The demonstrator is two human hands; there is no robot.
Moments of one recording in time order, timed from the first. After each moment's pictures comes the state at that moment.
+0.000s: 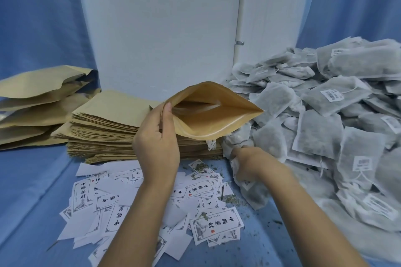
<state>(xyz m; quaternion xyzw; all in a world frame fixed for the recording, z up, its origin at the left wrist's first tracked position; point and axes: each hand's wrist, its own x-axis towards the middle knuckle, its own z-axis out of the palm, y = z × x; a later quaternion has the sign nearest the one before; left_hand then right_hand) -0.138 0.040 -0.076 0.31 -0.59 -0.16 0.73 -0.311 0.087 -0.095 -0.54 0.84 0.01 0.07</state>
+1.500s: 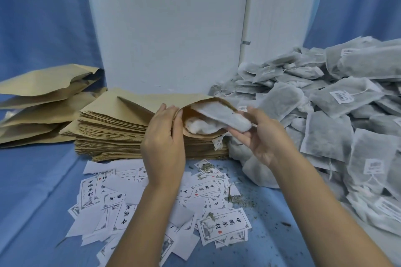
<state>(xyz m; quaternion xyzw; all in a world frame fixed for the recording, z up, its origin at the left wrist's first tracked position) -0.134 0.030 -0.090 0.33 -0.64 -0.03 0.69 -0.282 0.093 -0.044 -0.21 0.45 -0.76 0.43</state>
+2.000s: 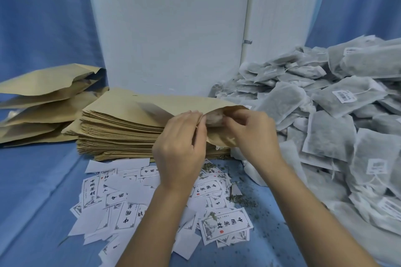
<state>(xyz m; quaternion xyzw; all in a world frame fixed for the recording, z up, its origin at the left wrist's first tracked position) -0.145 0.037 -0.092 0.24 -0.66 0.12 0.70 -0.263 0.090 -0.055 -0.51 0.67 -0.54 0.00</state>
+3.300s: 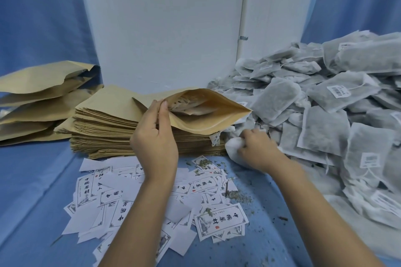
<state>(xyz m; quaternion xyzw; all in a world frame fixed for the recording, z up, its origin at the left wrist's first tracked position) -0.134 0.034 -0.082 0.35 -0.56 -0.18 0.73 -0.331 0.071 -0.107 -0.54 0.83 -0.13 -0.04</state>
